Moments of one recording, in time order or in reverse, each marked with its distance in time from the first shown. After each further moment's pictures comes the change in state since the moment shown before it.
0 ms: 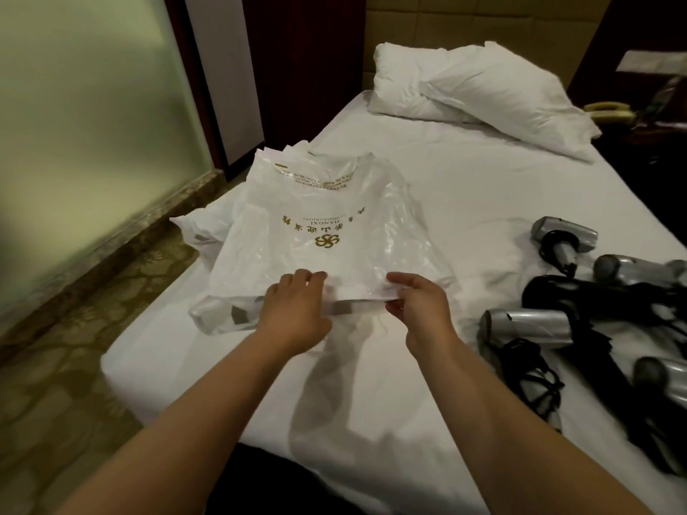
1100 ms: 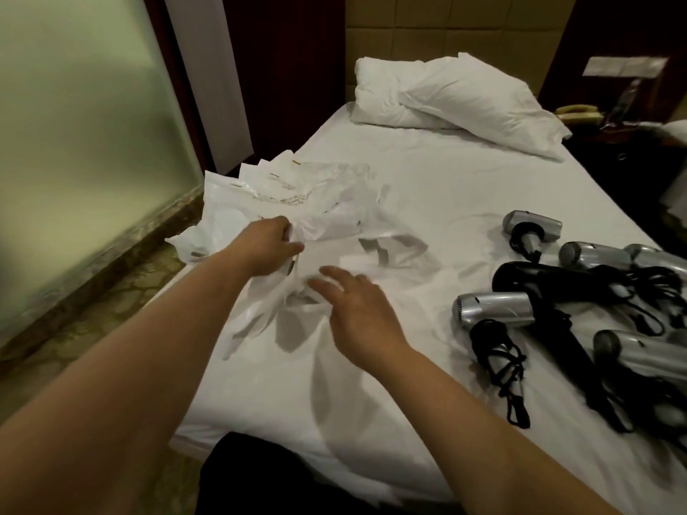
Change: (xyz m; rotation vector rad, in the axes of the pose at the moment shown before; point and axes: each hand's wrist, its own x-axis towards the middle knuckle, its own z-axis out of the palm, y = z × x) left_hand 0.025 0.008 -0.079 -0.189 -0.006 -0.058; right_hand -0.064 0.008 -0.007 -1.172 -0.310 -0.958
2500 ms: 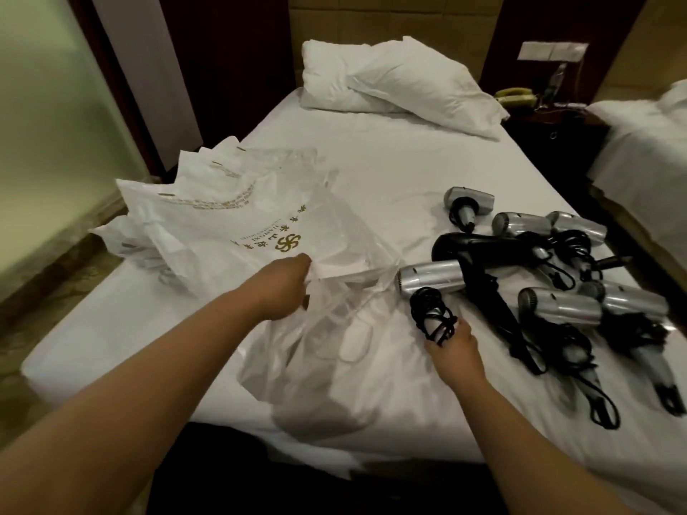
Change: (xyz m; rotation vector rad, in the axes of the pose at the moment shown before) left_hand -0.056 0.076 0.071 -0.019 -0.233 0.276; right_hand -0.147 0.154 -0.009 0.275 0.079 1.150
